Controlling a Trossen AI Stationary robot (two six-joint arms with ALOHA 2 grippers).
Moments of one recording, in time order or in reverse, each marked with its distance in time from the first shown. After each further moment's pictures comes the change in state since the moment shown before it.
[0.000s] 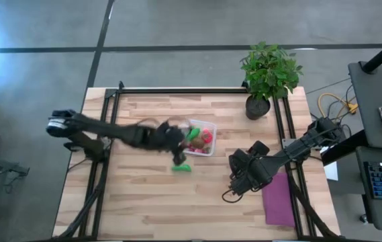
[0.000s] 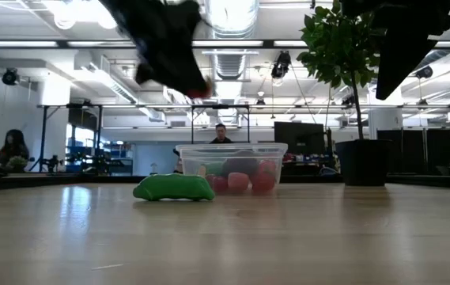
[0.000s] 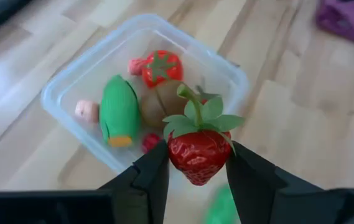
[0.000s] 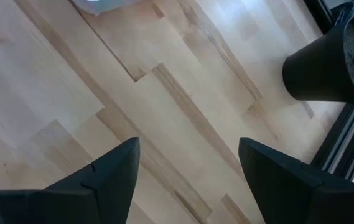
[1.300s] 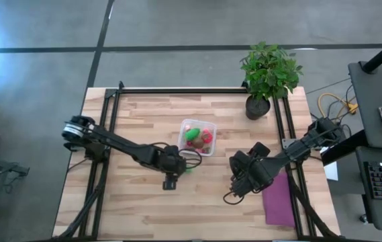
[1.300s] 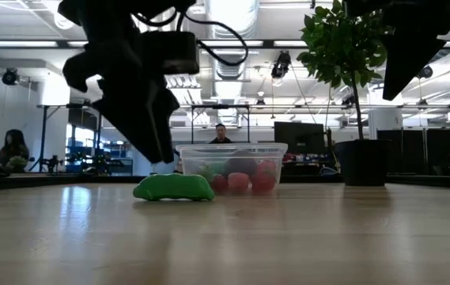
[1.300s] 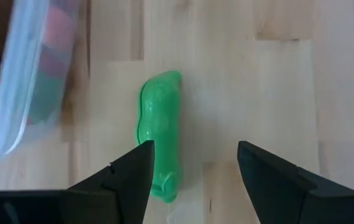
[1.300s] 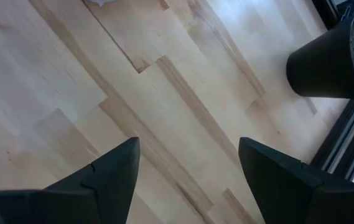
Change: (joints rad) left arm -0.089 0.218 -0.014 -0.037 0.266 0.342; right arm 0.017 0.000 -0.005 -0.001 -0.020 0.004
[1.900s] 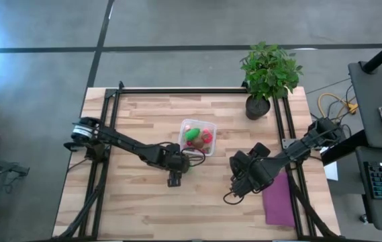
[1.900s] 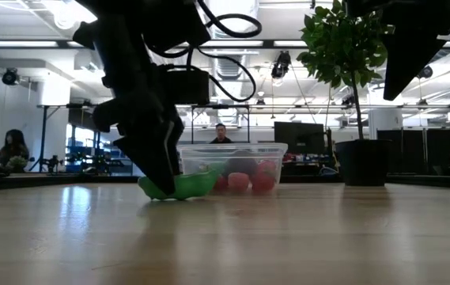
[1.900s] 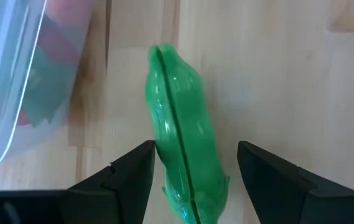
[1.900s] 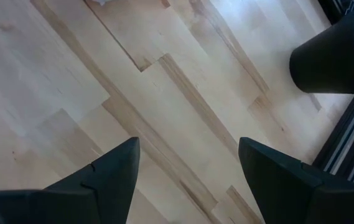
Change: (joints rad) left arm 0.040 0.107 0.000 0.055 -0.037 -0.023; right arm 0.002 0.000 0.000 0.004 -0.010 0.021
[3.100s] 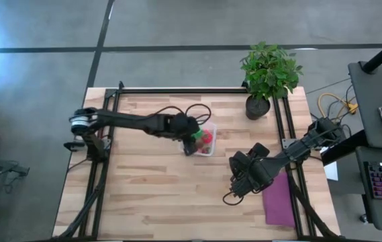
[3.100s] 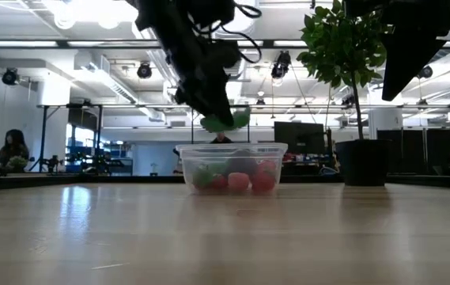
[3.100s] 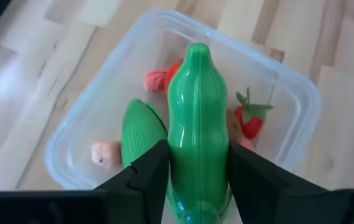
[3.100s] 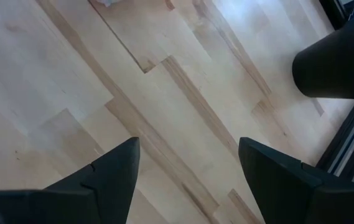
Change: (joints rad) left arm 0.276 -0.065 0.244 -0.097 -0.032 -0.011; right arm 0.000 0.000 -0.003 0.017 0.005 -0.024
